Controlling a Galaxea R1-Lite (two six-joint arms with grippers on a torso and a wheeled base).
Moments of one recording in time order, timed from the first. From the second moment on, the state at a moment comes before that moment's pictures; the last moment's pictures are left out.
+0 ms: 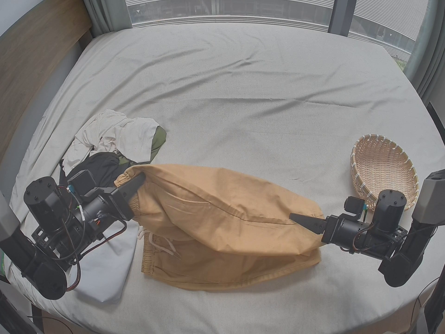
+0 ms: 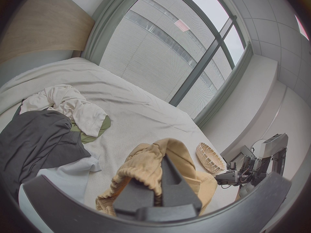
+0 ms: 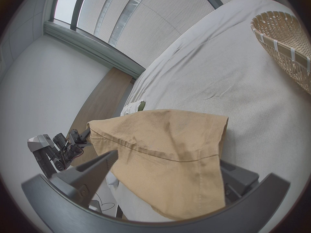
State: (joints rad) left arm -0.31 1.80 -0.29 -1.55 -0.21 -0.41; right arm 0.35 2.05 -0.30 -1.54 0.44 0.58
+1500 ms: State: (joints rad) left arm -0.39 1.61 -0.30 -1.55 -0.41 -0.46; right arm 0.28 1.46 -0.29 -1.21 0.44 0.60
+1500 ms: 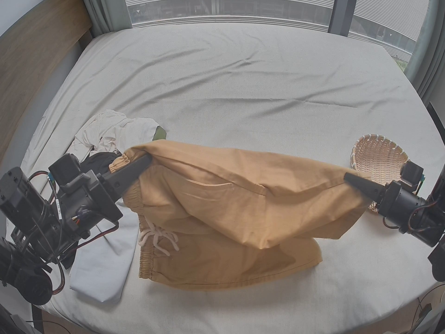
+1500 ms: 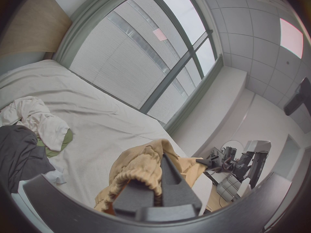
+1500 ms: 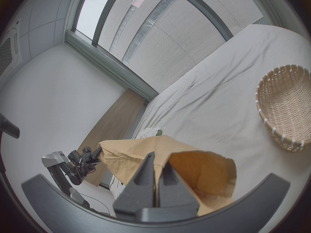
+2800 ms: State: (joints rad) left arm -0.27 1.54 -0.27 -1.55 -0.43 -0.55; right arm 0.07 1.29 -0.43 -1.08 0.54 0.66
